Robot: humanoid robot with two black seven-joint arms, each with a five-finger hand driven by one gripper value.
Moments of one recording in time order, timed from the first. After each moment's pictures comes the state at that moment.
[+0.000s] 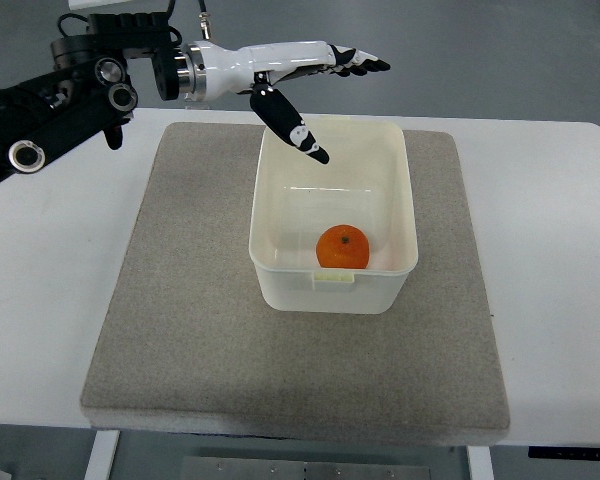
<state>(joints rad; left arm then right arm) -1.22 0.44 -0.49 -1.01 1.04 -0.43 -0.27 0.00 0.00 -0.11 0.16 0.00 -0.09 0.12</state>
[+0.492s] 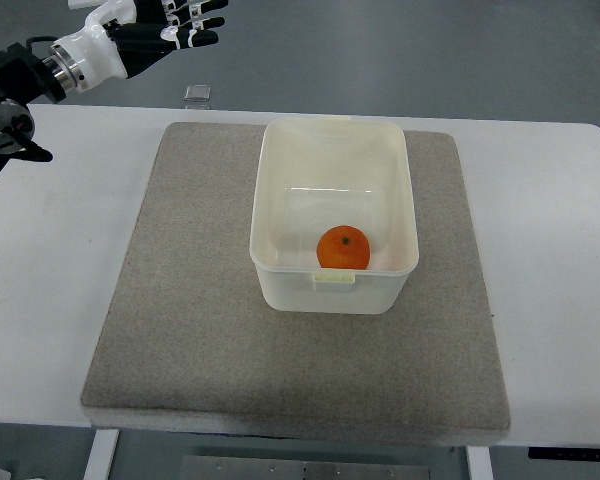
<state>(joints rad) -1.08 0.49 -0.50 -0.64 0.21 -0.61 -0.27 0.00 0.00 -0.11 0.16 0.00 -0.09 0.12</state>
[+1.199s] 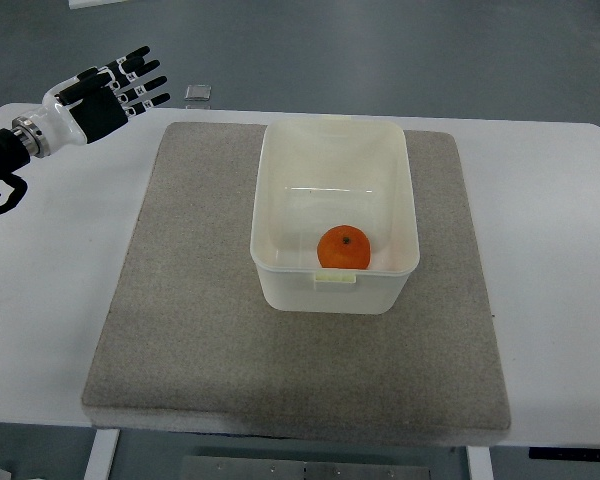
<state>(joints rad) -0.96 0.46 -0.50 -0.50 -0.39 -0.61 0.18 0.00 0.00 -0.11 0.16 0.00 -0.09 0.12</state>
